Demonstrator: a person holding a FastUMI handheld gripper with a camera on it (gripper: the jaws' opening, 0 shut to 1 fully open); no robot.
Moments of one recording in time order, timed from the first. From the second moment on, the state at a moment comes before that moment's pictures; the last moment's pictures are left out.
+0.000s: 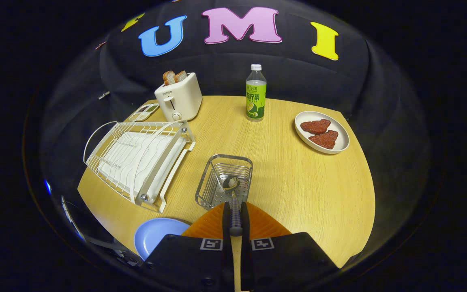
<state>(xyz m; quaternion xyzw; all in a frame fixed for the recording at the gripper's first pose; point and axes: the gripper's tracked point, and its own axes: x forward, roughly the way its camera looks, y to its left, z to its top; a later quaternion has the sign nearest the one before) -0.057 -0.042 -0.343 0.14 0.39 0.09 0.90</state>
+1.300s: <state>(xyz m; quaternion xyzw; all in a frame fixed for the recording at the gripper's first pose) -0.205 0.029 -0.301 0.18 0.39 0.19 0.88</state>
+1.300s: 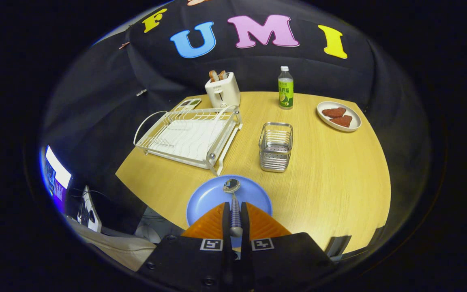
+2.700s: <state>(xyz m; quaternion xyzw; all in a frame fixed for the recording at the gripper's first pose) -0.210 0.054 -0.389 0.15 0.46 0.16 0.86</state>
